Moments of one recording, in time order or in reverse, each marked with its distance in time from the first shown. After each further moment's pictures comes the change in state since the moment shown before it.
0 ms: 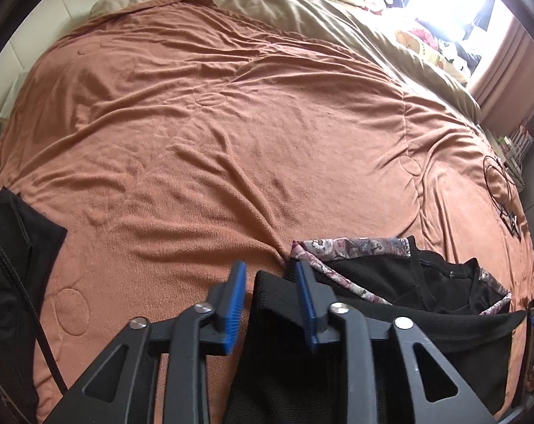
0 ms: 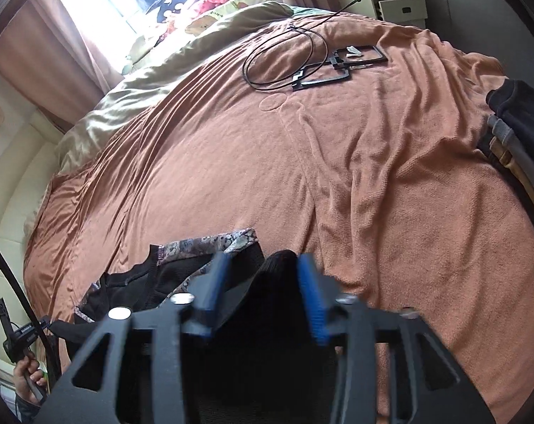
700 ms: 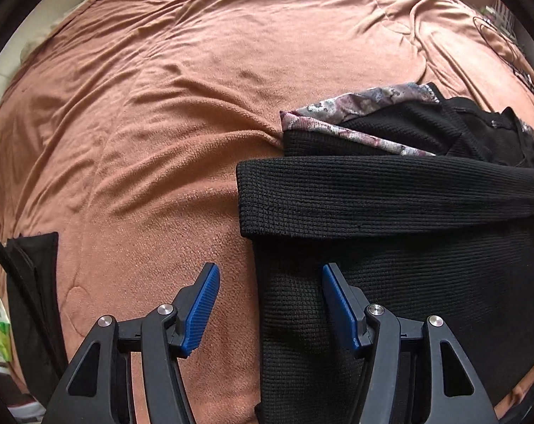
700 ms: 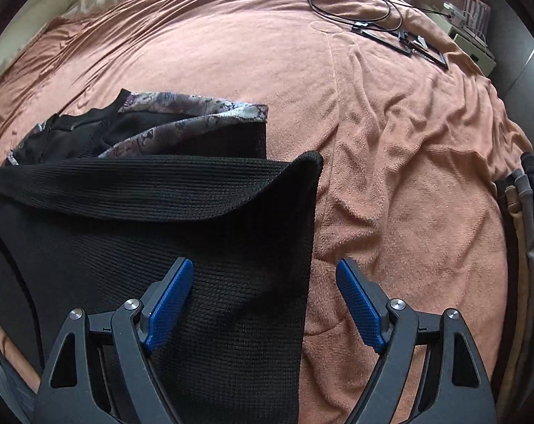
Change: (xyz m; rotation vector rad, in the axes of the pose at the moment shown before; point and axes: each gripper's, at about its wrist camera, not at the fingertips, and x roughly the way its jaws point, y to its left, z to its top) left arm 0.059 -0.019 -0.061 0.376 0.259 0.154; right arm 0.054 0.041 -0.042 -0.475 0.290 -0.235
